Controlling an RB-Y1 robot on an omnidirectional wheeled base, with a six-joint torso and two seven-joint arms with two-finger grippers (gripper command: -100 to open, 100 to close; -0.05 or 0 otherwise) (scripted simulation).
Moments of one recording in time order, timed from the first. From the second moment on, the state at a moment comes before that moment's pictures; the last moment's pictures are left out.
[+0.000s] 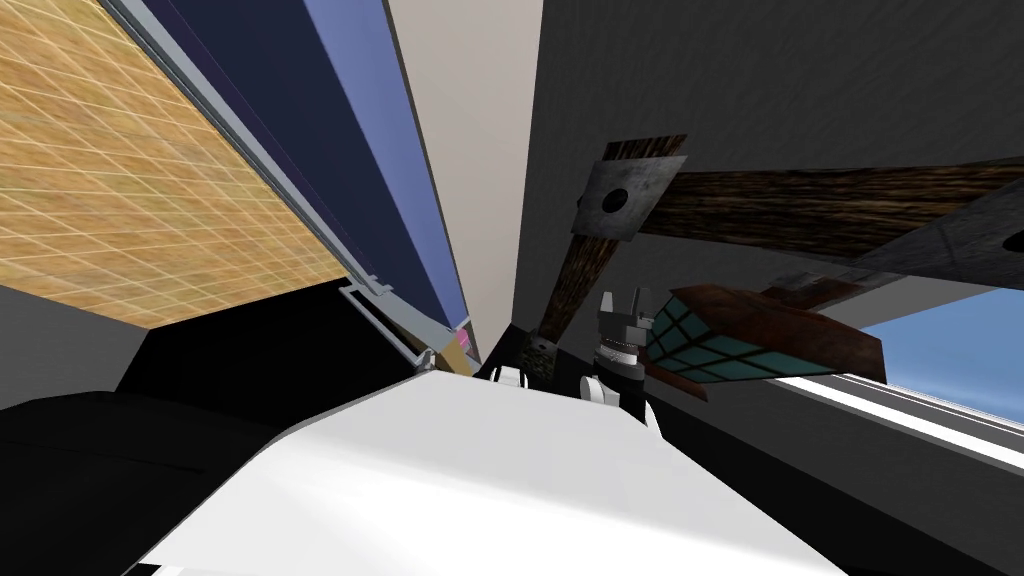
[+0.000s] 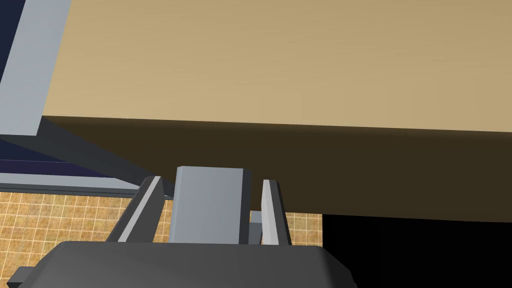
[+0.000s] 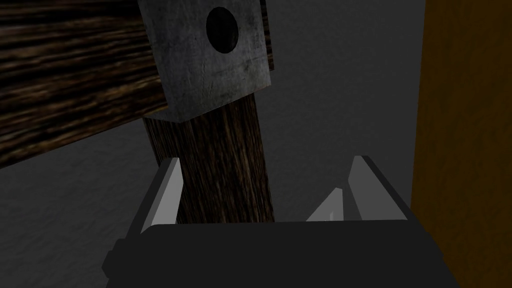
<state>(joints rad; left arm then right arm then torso) 0.28 0.08 0.14 -0.63 0.24 -1.22 -0.01 0.48 0.00 0.02 -2.25 0.12 -0.59 -0.11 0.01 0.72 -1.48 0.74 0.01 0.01</state>
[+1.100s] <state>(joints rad) 0.10 0.05 0.24 -0.54 0.10 -1.17 -0.01 0.48 0.00 0.02 -2.25 0.12 -0.59 -0.11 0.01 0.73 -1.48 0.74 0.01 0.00</state>
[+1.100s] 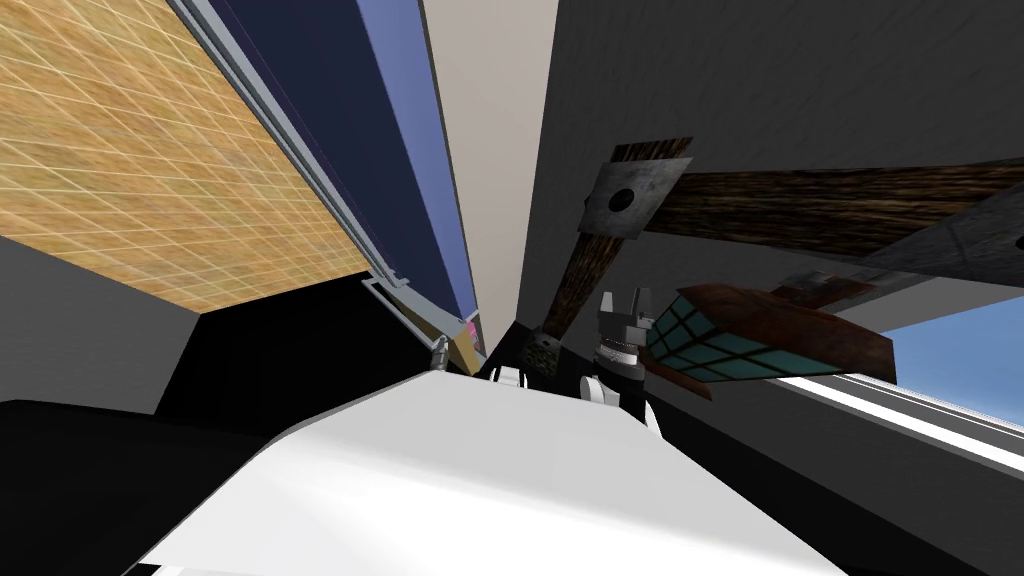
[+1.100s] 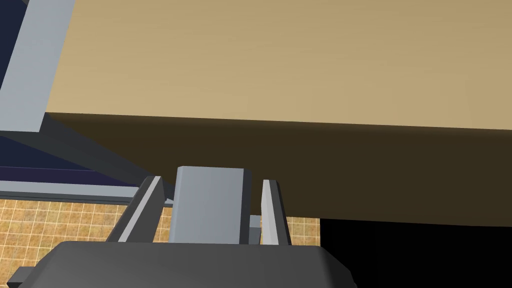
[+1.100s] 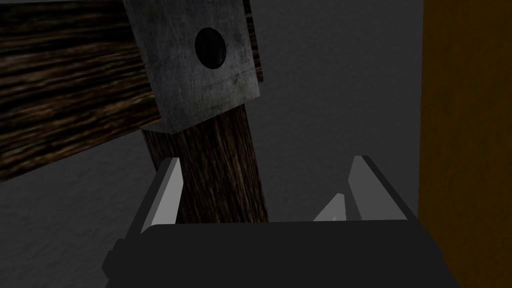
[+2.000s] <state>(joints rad) 0.07 0.10 0.24 -0.59 0.10 -1.06 0.03 0.48 0.00 0.02 -2.25 0.12 -0.59 -0.11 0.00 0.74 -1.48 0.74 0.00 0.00</state>
